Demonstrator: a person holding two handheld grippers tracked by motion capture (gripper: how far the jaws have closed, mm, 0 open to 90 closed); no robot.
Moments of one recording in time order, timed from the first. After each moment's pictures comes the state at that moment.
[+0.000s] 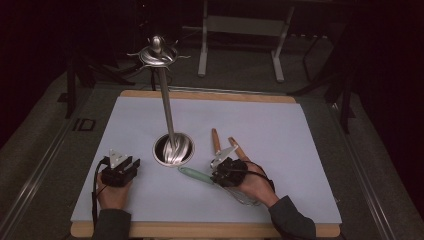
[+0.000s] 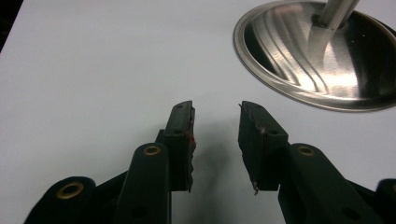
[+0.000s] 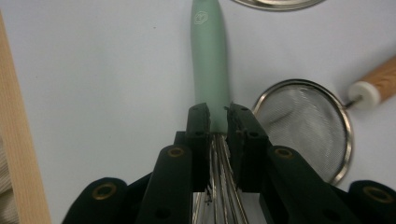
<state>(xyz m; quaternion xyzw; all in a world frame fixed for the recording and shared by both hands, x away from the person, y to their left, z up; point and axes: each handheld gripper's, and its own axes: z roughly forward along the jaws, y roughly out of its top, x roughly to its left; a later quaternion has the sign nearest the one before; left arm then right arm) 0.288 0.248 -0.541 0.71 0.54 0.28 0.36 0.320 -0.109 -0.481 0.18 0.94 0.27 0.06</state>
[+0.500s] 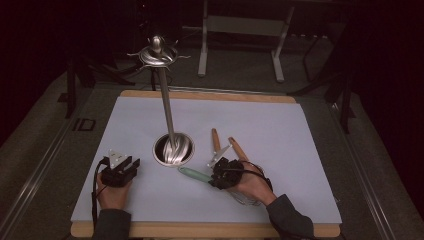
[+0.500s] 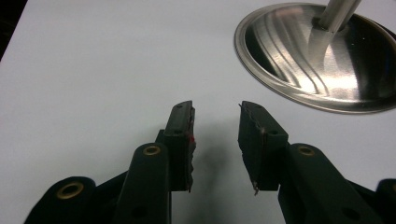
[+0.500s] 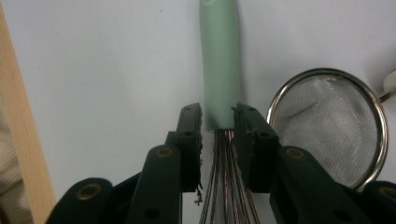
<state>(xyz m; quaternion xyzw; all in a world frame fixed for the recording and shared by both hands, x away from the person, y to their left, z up) 0.287 0.248 -0.541 0.70 0.54 0.28 0.36 0.325 -0.100 -0.488 0.19 0.95 0.23 0.02</state>
